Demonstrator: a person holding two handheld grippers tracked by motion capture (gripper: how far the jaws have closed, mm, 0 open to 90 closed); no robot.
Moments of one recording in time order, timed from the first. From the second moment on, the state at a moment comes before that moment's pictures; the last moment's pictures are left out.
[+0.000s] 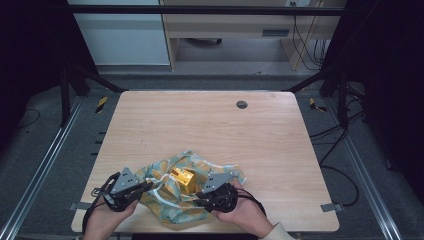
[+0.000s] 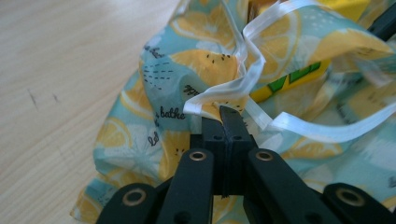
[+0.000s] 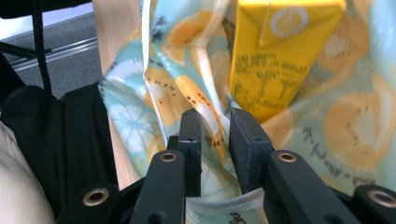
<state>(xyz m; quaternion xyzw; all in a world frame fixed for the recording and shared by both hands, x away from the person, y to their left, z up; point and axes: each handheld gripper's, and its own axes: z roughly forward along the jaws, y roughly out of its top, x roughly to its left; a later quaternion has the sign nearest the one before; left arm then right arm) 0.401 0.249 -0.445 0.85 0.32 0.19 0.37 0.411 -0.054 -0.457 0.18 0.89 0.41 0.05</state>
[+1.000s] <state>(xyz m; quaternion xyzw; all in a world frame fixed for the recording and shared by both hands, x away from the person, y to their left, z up) 0.414 0.241 -0.468 0.89 0.30 0.21 0.27 0.411 -0.069 -0.448 0.20 0.89 0.40 0.09</state>
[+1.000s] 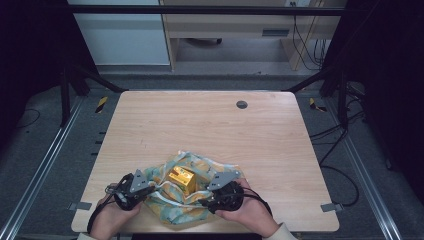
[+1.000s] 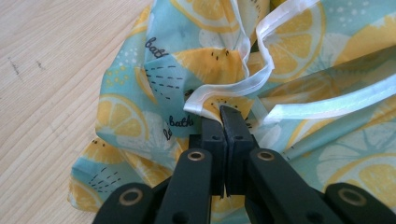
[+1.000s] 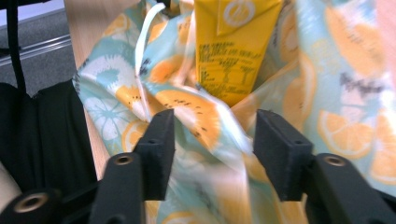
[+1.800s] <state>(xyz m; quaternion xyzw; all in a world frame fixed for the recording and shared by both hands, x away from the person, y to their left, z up) 0.413 0.252 -0.465 0.89 0.32 0.22 0.26 0.479 -0.062 -0.438 0.22 0.90 0.37 0.09</state>
